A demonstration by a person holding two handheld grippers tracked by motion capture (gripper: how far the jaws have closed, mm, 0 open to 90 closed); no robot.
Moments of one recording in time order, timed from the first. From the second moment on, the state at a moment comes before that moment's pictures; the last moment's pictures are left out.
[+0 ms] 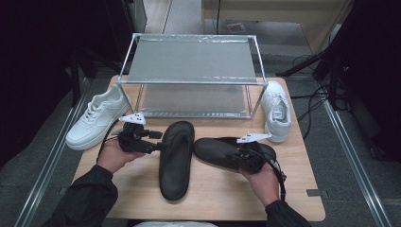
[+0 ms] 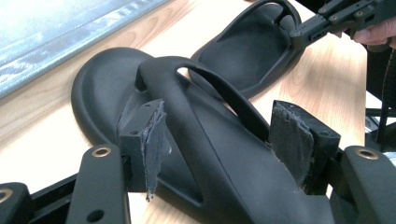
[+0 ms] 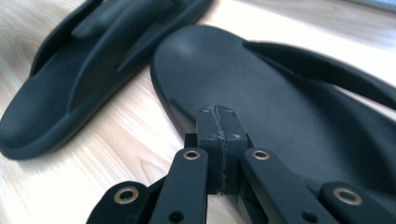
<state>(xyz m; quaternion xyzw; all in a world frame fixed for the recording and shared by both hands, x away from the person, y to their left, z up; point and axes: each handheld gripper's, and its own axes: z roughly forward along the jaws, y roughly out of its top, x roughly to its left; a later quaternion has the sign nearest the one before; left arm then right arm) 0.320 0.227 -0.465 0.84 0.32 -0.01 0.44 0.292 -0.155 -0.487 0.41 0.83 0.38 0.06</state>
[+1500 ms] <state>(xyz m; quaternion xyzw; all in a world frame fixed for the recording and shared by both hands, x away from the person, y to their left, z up) 0.317 0.237 -0.465 0.82 0.34 0.00 0.45 0.291 -0.128 -0.507 0.40 0.85 0.34 0.02</state>
